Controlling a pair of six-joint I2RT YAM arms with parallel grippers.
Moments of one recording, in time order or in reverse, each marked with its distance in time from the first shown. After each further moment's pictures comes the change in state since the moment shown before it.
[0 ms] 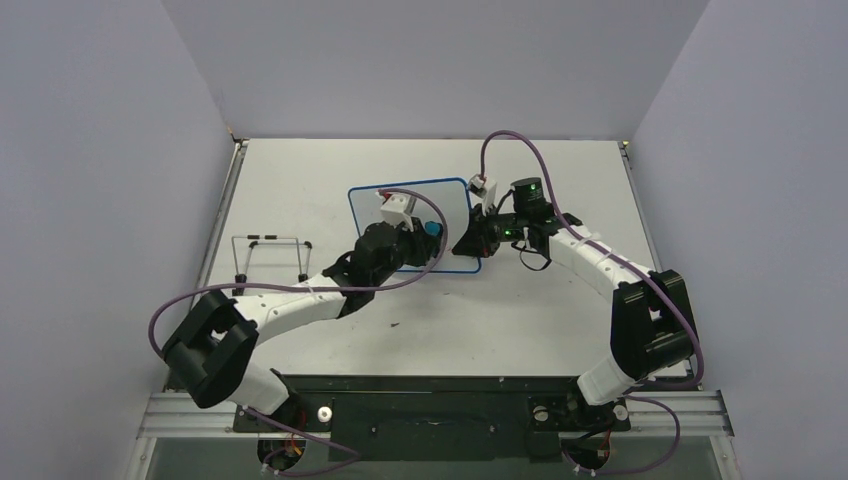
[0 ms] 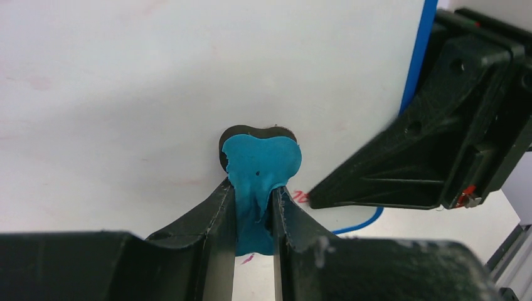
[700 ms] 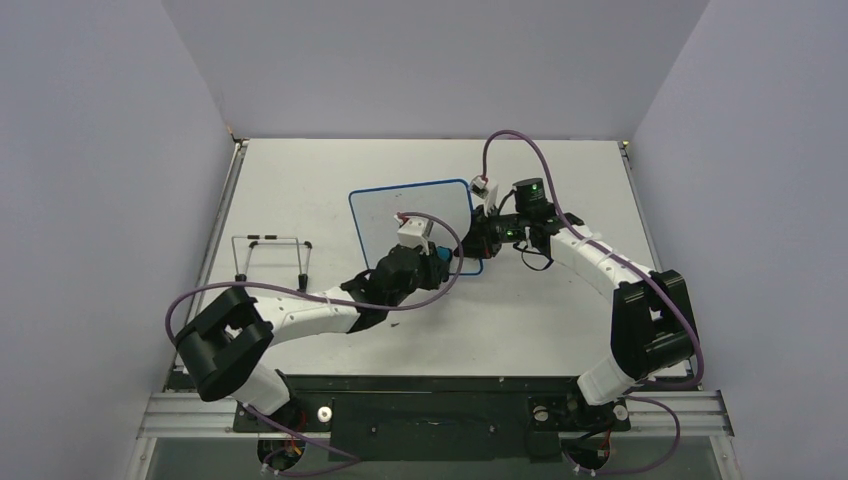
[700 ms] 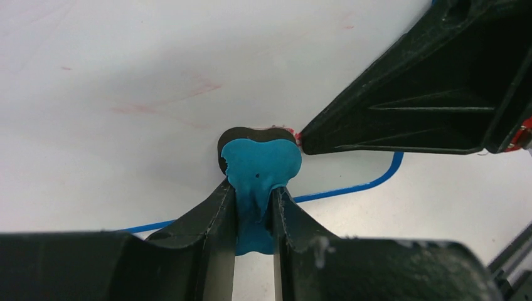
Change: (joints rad) left arm -0.120 0.021 -0.058 -0.031 -0.114 -0.051; right arm -0.002 0.000 -0.001 -0.036 -0.032 0.002
